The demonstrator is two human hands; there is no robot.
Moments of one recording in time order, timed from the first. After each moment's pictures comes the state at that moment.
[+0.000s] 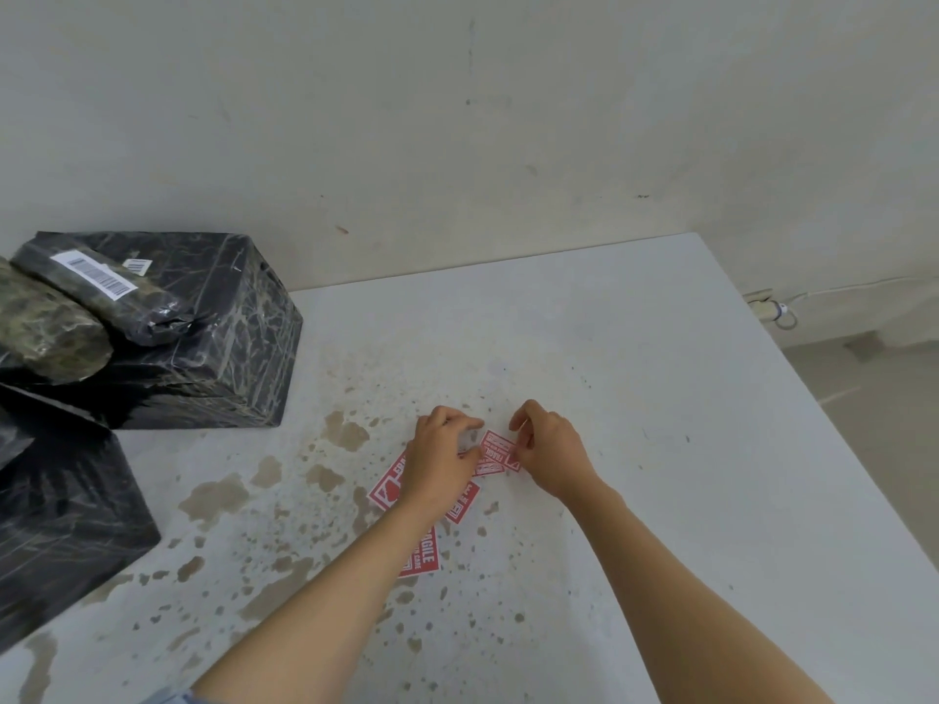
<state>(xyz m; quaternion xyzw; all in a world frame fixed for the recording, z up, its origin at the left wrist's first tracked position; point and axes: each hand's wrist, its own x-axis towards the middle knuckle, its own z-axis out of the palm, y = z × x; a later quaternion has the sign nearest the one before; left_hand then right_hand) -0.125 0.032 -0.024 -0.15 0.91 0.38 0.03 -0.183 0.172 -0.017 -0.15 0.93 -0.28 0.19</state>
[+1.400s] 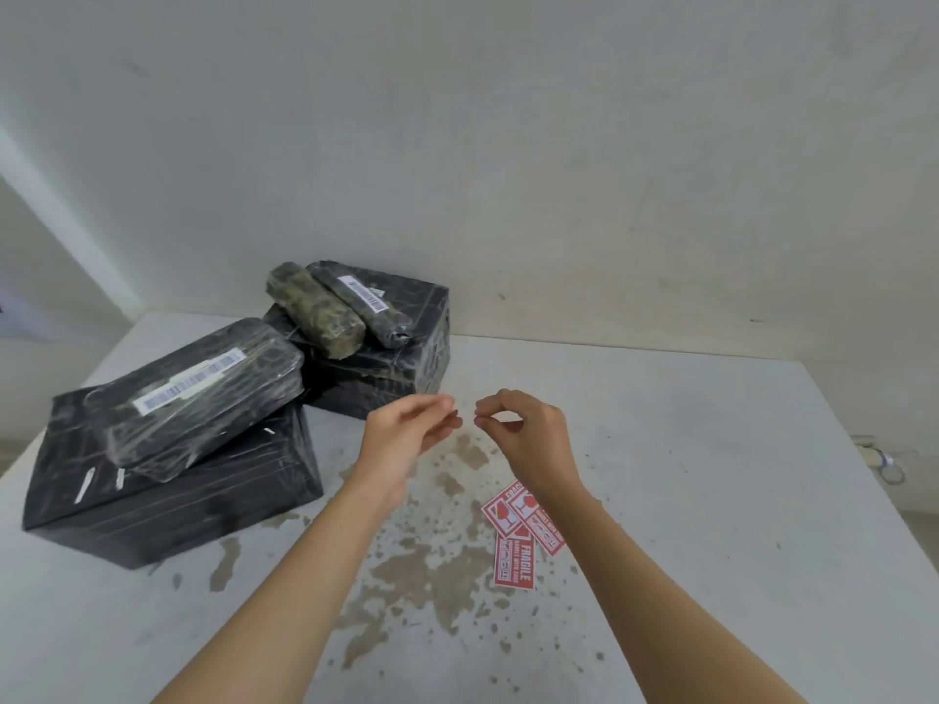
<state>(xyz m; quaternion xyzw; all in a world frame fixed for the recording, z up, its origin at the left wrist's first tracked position) -0.025 -0.091 0.109 -0.33 0.54 0.76 -0.15 -0.113 0.034 0.097 -0.30 0.81 -0.50 0.08</state>
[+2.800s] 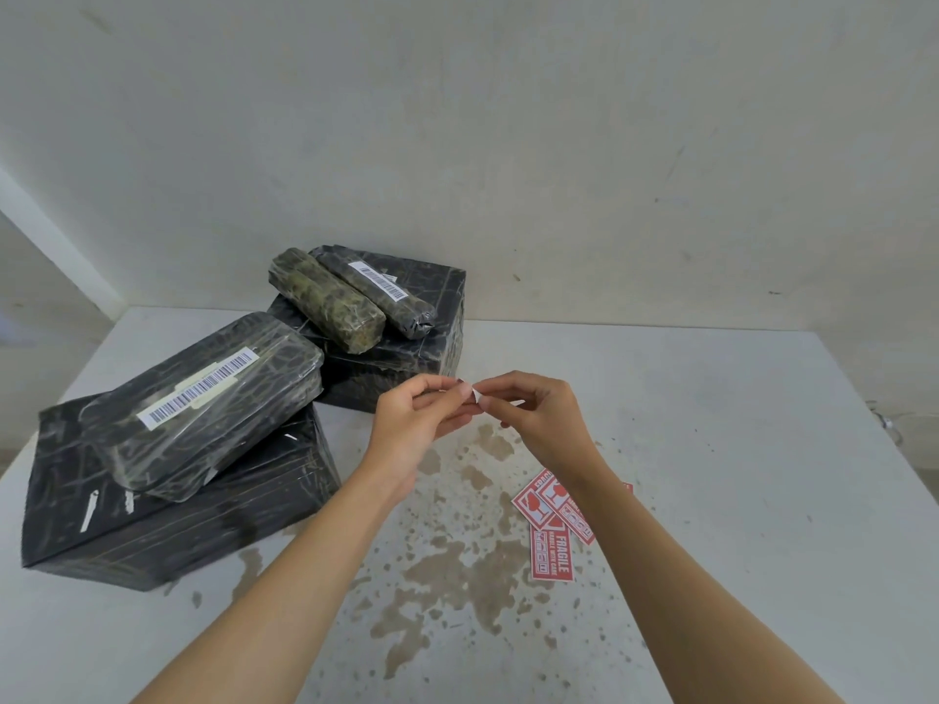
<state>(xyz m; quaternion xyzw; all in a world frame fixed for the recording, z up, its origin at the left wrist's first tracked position) -0.025 -0.125 0.105 -0.28 0.56 0.77 -0.12 -0.114 0.002 0.092 -0.27 0.73 -0.60 0.19</state>
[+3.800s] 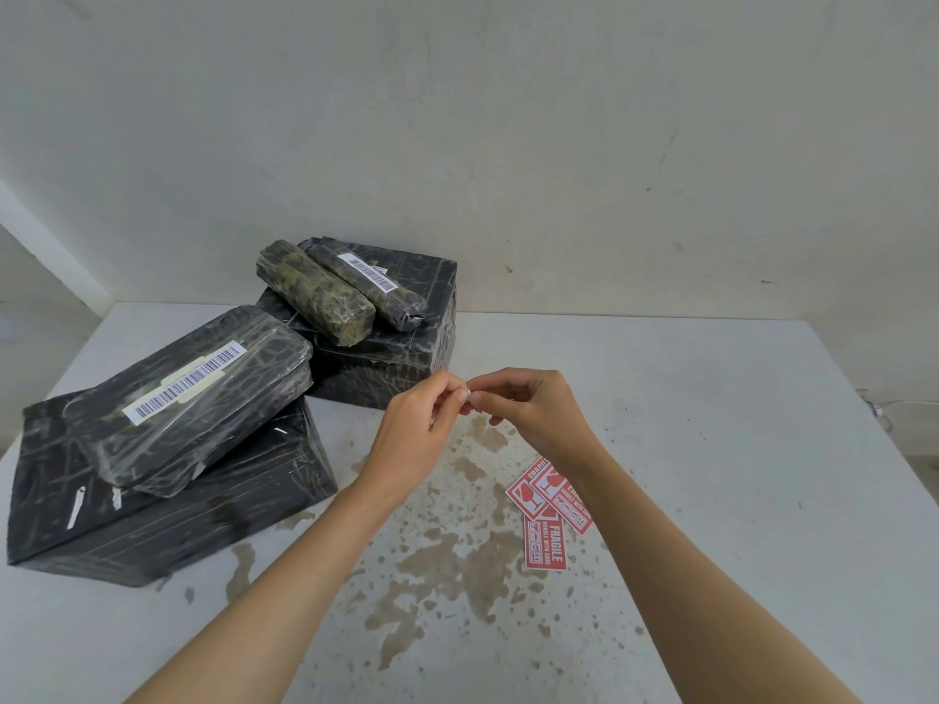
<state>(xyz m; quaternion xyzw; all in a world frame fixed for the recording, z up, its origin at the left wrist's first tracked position) -0.019 -0.124 0.090 -0.11 0.86 0.46 -0.18 -0.115 0.009 0.097 -0.26 0.71 -0.60 0.24</state>
